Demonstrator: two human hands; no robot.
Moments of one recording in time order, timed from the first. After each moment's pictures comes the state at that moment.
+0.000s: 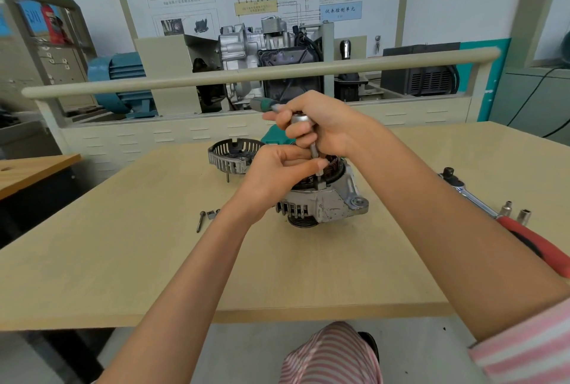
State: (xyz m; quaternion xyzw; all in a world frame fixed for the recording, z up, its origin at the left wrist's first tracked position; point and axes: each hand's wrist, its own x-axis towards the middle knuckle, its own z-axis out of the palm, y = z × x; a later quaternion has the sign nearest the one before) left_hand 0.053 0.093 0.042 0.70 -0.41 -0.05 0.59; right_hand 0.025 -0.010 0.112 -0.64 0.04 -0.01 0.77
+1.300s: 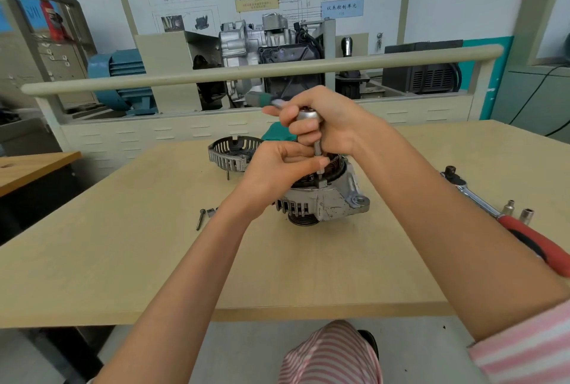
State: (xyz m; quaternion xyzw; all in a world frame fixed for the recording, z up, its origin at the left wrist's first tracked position) left_hand 0.053 0.092 0.044 0.70 -0.40 -0.04 0.59; right_hand 0.023 -0.016 0.110 -0.62 0.01 -0.01 0.78
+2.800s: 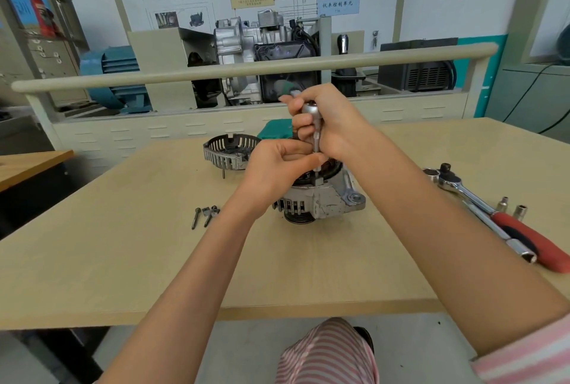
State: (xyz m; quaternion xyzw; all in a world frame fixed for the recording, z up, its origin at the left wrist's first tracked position) left_hand 0.049 0.086 0.043 0.71 -0.38 -0.02 0.59; right_hand 0.022 -0.010 0.104 -0.55 0.07 -0.14 0.82
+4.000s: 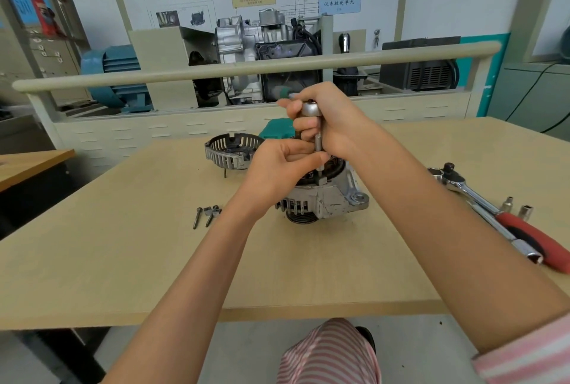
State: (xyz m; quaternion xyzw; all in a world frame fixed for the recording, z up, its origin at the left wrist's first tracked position) left_hand 0.051 0.088 0.042 0.72 -0.39 -0.02 0.57; right_hand 0.023 -0.013 0.105 -0.59 0.06 -0.10 0.80
